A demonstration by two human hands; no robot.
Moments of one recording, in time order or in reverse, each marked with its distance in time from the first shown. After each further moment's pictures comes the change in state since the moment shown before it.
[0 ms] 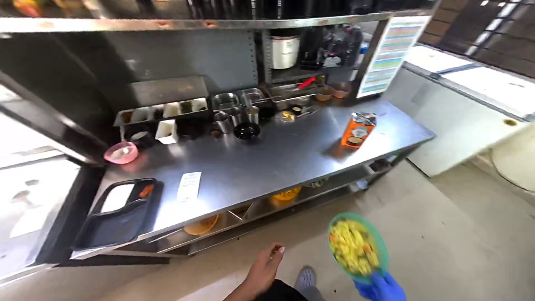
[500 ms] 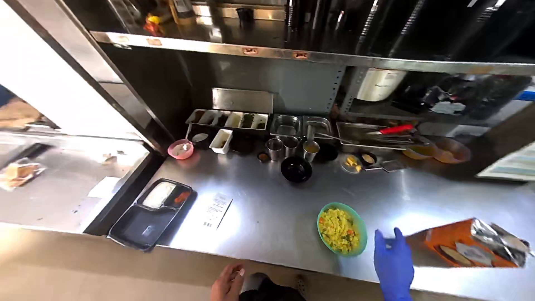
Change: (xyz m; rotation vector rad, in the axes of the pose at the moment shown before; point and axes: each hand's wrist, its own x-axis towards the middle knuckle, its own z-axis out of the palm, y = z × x) left_hand 0.063 0.017 -0.115 -0.177 0.845 -0.170; right_hand 0.280 -0.223 0.237 -0.700 0.016 -0.791
